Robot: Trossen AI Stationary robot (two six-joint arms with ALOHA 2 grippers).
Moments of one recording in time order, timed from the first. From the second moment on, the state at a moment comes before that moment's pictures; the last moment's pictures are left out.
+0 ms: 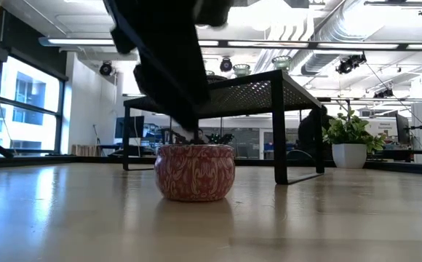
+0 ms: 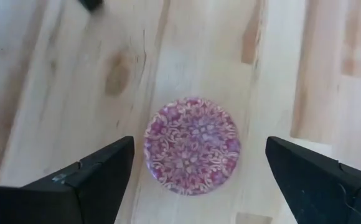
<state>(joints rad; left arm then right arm) -0.42 1.92 1.40 -0.50 -0.14 -0.61 0.87 1.25 0.69 0.27 0.61 0.25</state>
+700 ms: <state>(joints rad) -0.56 1.60 0.73 0.28 -0.65 -0.65 0.70 1.63 1.23 -0.33 0.55 0.54</state>
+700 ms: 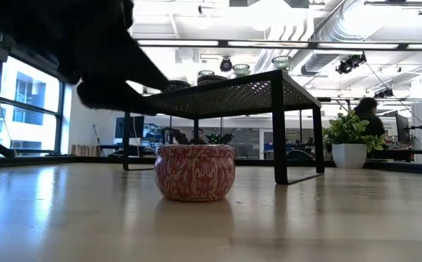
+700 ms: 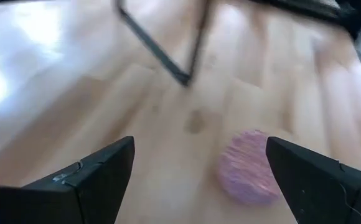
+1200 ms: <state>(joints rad) -0.56 1.59 0.65 0.24 -0.88 -0.66 0.55 1.94 1.51 -0.51 0.33 0.49</state>
